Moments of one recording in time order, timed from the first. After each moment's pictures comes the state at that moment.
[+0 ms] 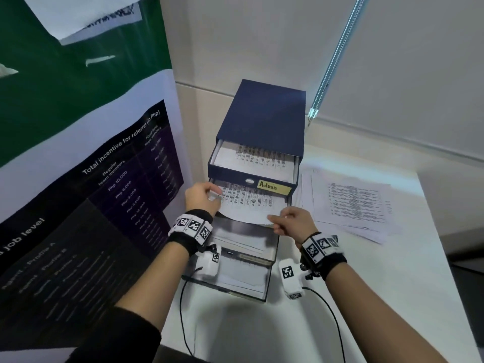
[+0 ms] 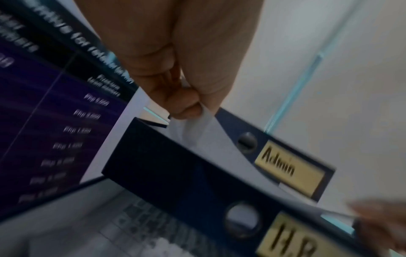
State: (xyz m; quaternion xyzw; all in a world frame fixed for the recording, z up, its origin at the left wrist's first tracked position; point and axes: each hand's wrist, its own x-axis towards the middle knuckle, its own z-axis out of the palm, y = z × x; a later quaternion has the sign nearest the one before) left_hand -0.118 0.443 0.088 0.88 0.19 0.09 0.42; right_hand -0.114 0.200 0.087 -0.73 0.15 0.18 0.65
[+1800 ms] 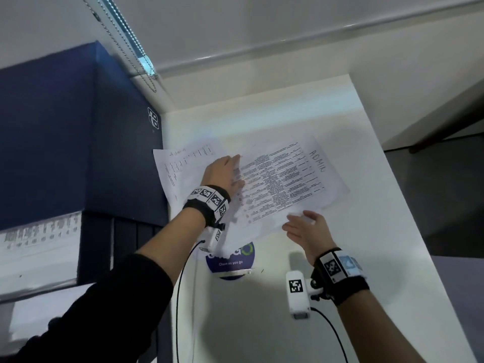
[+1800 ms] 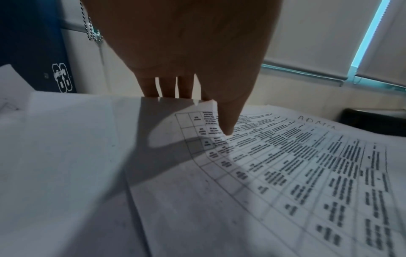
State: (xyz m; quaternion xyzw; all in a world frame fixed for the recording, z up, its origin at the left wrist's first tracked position) left_hand 0.159 0.053 -0.068 0.96 -0.21 -0.15 0.09; right_hand -0.018 -0.132 -0.074 -0.44 0.45 0.09 0.77
